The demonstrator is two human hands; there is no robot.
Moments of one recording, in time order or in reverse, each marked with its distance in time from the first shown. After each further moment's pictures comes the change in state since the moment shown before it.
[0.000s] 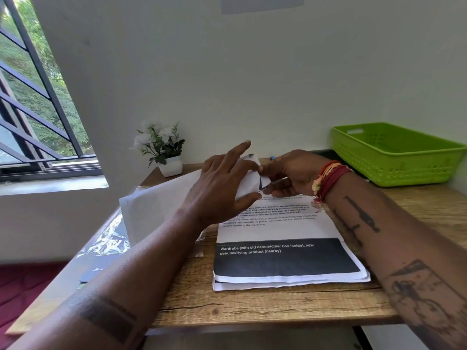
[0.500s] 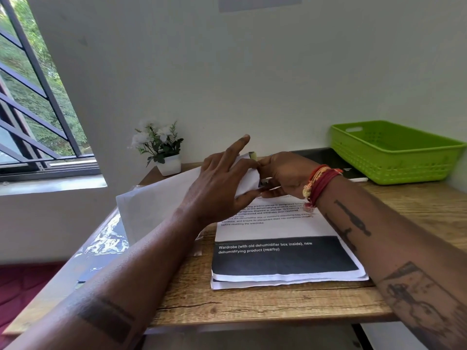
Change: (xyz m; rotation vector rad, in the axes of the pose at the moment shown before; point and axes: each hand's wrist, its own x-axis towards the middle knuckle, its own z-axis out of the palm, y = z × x) left_hand 0.001 0.002 0.001 -0.010 0.028 0.011; right_hand 0.002 0.004 0.018 -0.084 -0.002 -0.082
